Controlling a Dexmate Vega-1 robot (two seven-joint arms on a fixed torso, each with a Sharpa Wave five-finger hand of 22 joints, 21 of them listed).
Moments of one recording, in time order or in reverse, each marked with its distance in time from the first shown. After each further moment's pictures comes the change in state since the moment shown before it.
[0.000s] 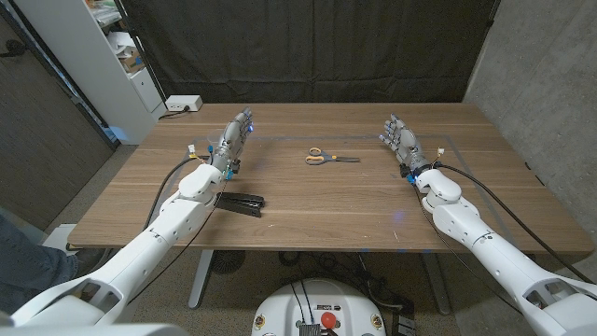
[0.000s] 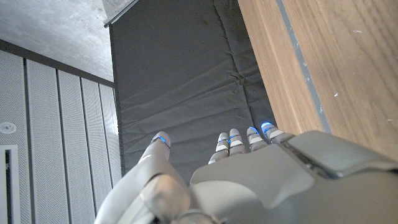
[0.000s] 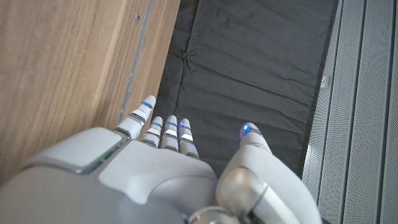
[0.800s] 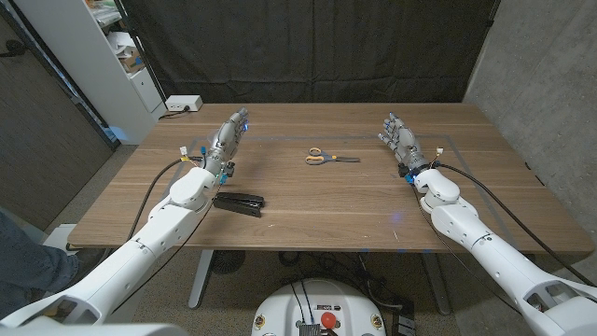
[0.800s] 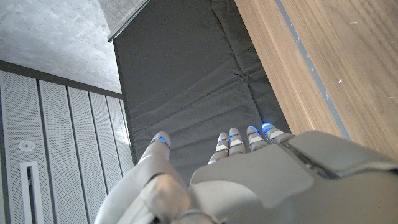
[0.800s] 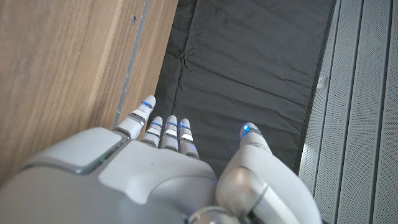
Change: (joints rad) left arm 0.094 0.063 -0.041 -0.128 0.032 -0.024 0.046; left_hand 0.000 0.000 0.000 0.000 0.000 0.005 0.005 0.000 0.000 0.011 0.004 0.004 0.000 0.005 0.005 0.000 0.000 0.000 0.000 0.000 0.000; right arm -0.011 -0.001 -0.003 -0.031 -0.011 0.003 -0.019; right_hand 0.000 0.000 0.000 0.000 0.000 0.000 0.000 0.000 0.000 0.000 0.000 0.000 0.000 0.000 0.000 0.000 0.000 0.000 0.000 0.000 0.000
